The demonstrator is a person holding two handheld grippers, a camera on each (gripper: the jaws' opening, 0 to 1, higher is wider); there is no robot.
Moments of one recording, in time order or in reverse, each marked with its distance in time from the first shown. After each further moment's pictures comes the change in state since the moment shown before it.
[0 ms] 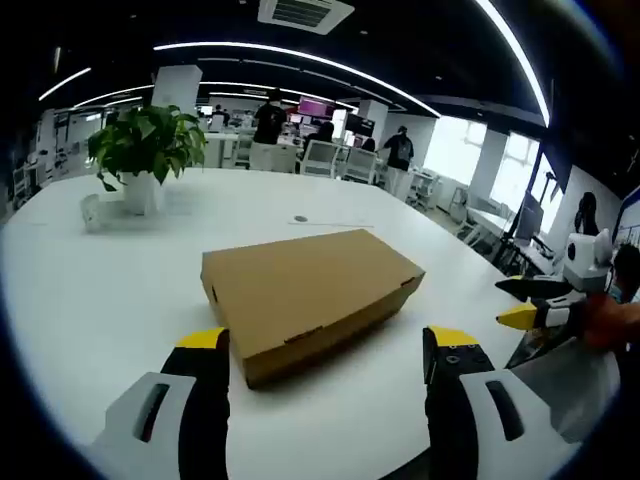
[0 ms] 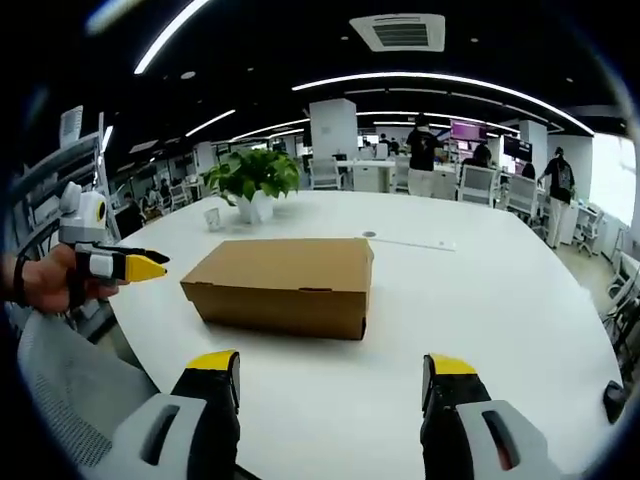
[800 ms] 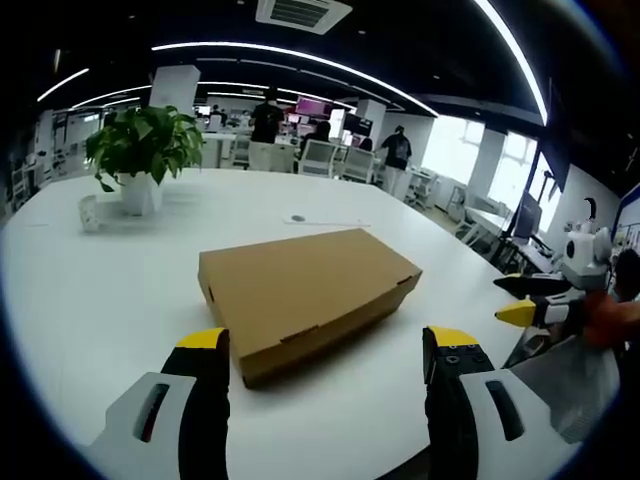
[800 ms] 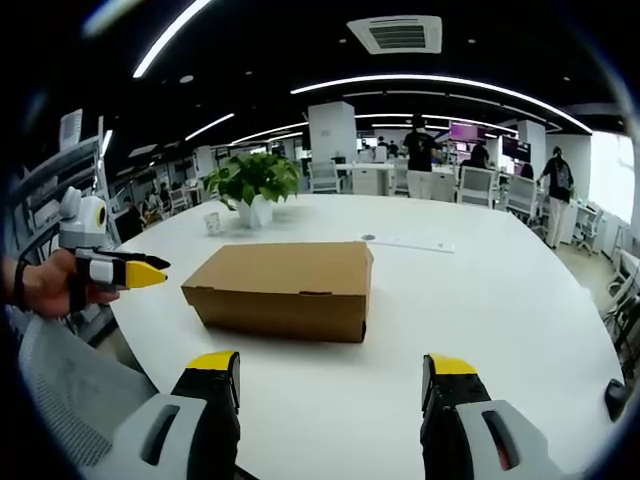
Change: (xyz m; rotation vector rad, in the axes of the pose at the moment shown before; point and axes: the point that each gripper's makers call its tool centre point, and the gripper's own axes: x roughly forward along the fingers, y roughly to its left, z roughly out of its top) left arm 0.000 -0.005 -0.002 0.005 0.003 -0.010; right arm -0.001 0.001 0.002 0.008 -0.016 0.003
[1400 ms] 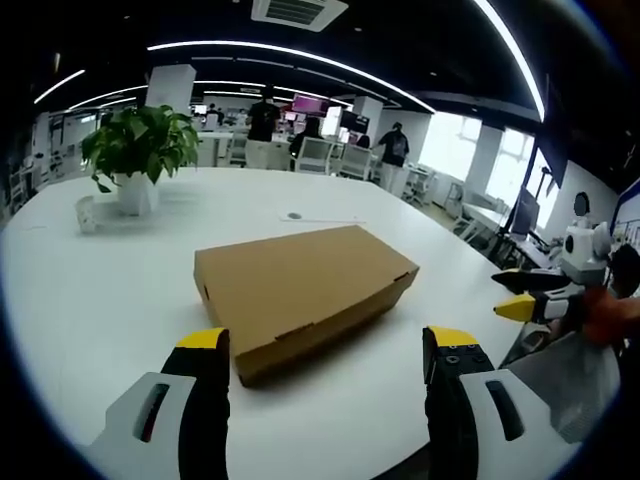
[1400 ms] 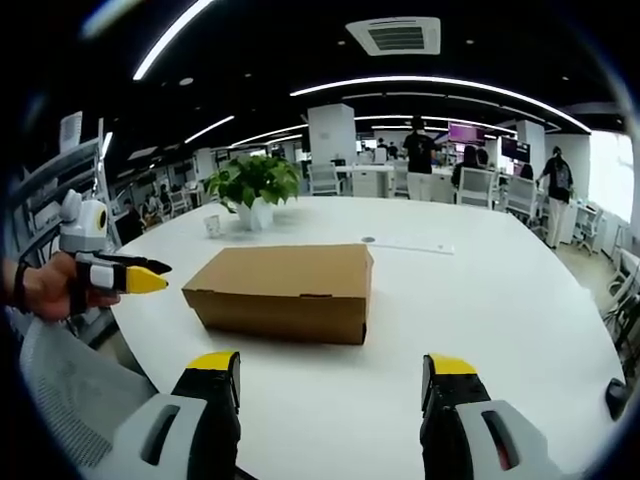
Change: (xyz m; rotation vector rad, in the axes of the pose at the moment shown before) left arm 0.000 -0.003 -0.003 0.008 0.010 -0.008; right arm -0.001 0.001 0.001 0.005 -0.008 0.001
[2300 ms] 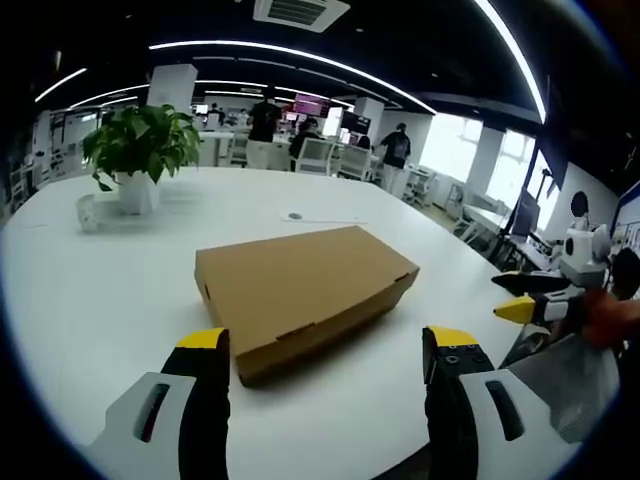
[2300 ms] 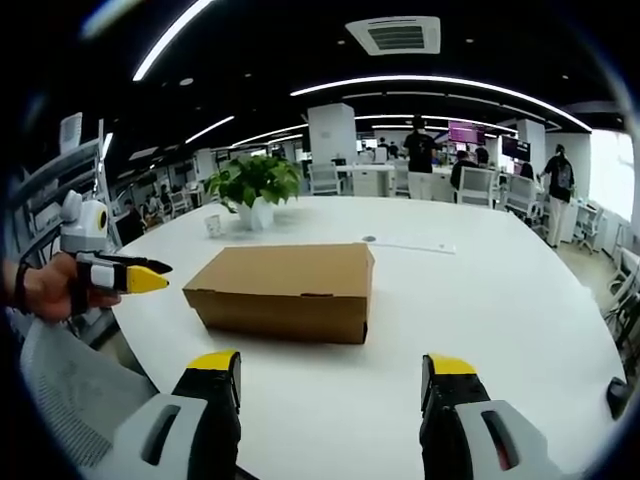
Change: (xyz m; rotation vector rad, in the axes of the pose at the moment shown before) left arm 0.000 0.001 0.000 -0.006 -0.003 0.001; right arm 0.000 0.000 0.000 0.003 0.001 0.003
